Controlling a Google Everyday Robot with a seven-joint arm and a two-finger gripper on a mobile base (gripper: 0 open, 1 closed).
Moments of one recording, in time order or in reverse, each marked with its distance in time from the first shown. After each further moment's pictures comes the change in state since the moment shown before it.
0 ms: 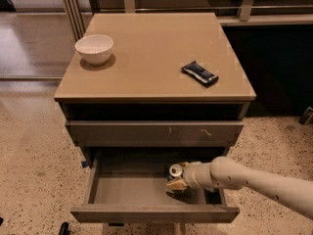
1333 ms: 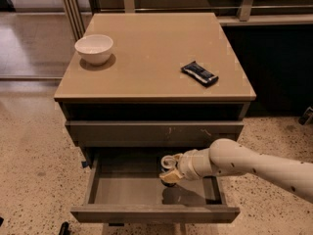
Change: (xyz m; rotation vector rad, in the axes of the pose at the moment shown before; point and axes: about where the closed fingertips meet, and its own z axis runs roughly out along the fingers) arm -0.094 0.050 -0.070 -0.088 0.020 0.012
